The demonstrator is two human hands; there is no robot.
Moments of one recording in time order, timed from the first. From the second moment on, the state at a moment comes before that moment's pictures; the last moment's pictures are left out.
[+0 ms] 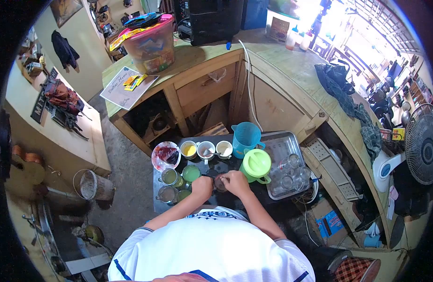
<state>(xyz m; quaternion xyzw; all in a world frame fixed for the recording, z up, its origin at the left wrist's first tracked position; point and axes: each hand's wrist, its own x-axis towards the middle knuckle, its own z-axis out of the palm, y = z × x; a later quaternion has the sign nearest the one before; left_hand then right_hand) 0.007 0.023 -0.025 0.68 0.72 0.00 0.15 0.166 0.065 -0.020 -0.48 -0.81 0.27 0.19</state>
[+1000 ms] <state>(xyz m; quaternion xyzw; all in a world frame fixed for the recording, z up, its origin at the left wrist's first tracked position) 0.006 0.023 -0.027 0.68 0.72 0.01 0.14 0.166 0.066 -0.022 -0.49 -0.80 0.26 0.24</state>
